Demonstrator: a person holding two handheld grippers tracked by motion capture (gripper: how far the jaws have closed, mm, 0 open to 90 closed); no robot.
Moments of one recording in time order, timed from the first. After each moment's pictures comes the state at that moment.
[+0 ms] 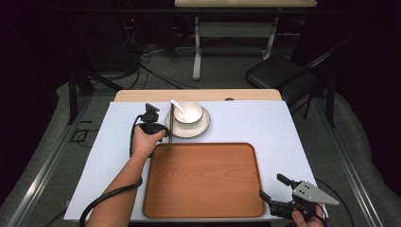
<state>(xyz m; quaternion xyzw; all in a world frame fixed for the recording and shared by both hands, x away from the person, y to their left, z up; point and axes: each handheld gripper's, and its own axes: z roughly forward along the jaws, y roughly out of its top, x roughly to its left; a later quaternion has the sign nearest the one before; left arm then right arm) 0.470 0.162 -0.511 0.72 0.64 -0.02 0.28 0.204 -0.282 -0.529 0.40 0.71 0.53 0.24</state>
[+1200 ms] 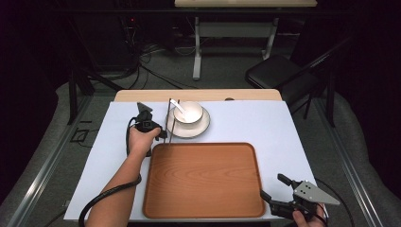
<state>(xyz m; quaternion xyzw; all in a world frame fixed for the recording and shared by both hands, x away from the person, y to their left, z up) 0.472 0.186 -0.511 0.65 0.70 -0.10 0.29 0.204 -0.283 -0.529 0.40 0.71 0.53 0.24</state>
